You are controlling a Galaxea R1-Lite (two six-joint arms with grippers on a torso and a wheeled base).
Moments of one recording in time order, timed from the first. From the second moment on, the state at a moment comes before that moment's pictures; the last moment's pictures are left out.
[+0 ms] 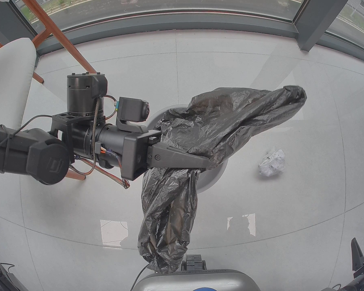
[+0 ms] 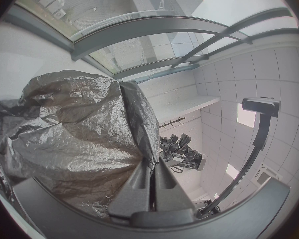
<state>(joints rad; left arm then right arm) -0.49 1.81 -1.14 -0.44 -1.30 -0.22 0.01 0.02 -0.02 0.00 -0.02 0.02</state>
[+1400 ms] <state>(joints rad) -0.47 1.80 -1.18 -0.29 -0.82 -0.24 0.00 0.02 -0.02 0.00 -0.02 0.01</state>
